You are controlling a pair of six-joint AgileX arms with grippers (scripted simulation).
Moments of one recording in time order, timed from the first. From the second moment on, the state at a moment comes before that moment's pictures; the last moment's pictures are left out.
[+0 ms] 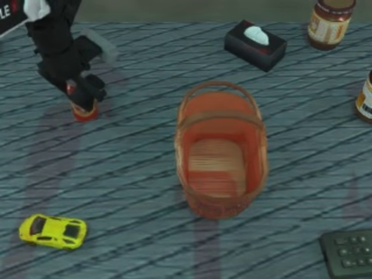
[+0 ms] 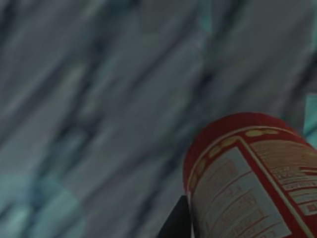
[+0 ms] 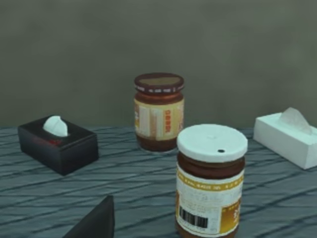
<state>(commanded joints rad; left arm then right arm) -0.16 2.43 2.05 -1.13 0.08 0.64 0.00 0.00 0.00 0.00 0.00 0.00</state>
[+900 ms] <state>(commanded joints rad) -0.30 2.14 1.46 0.23 0.94 0.20 0.00 0.00 0.00 0.00 0.00 0.00</state>
